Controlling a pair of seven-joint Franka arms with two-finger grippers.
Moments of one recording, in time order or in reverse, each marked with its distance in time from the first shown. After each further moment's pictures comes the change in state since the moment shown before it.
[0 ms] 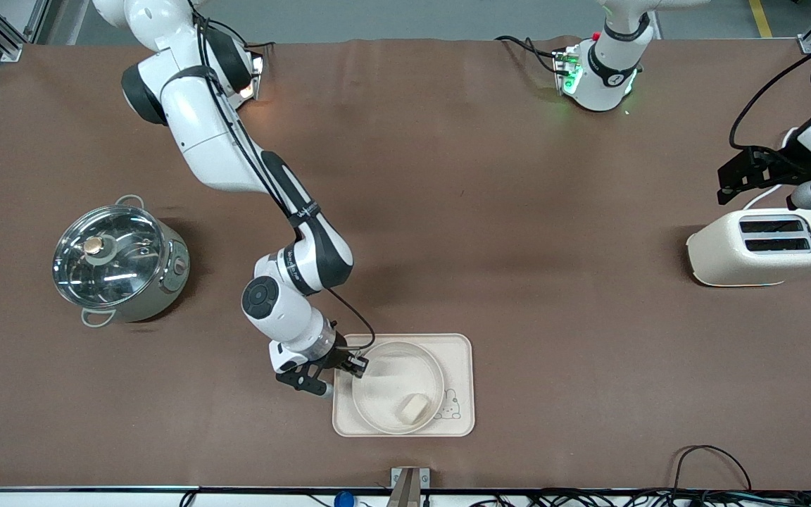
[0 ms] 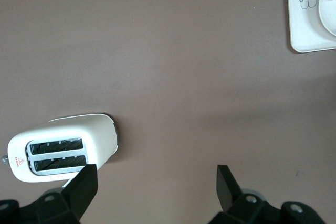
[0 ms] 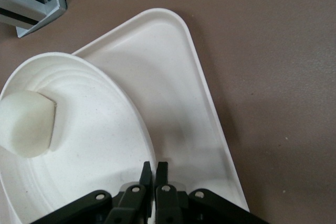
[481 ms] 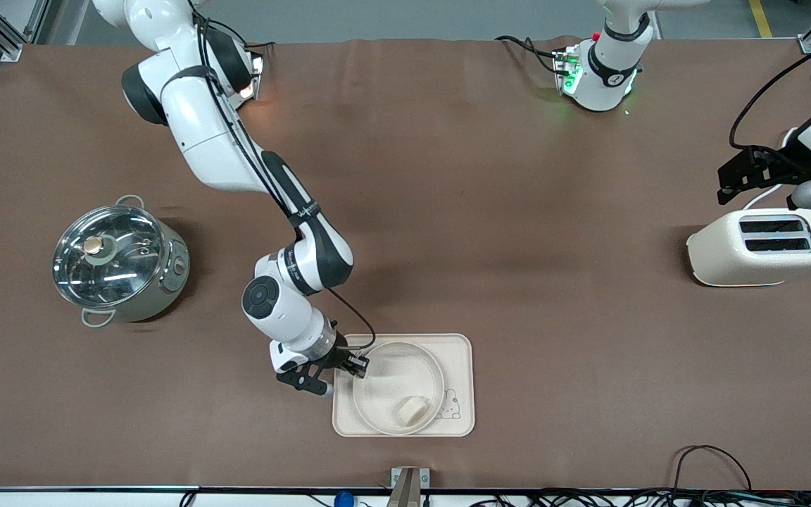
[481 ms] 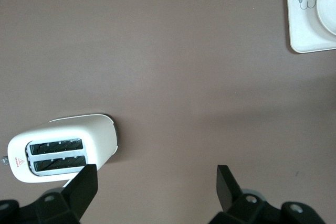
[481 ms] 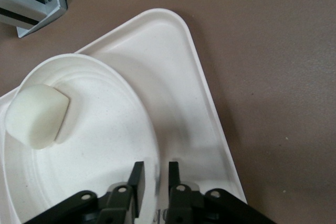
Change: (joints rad) left arm -0.001 0.000 0.000 0.000 0.000 0.000 0.000; right arm -0.002 0.000 0.000 0.001 0.000 -0.001 0.000
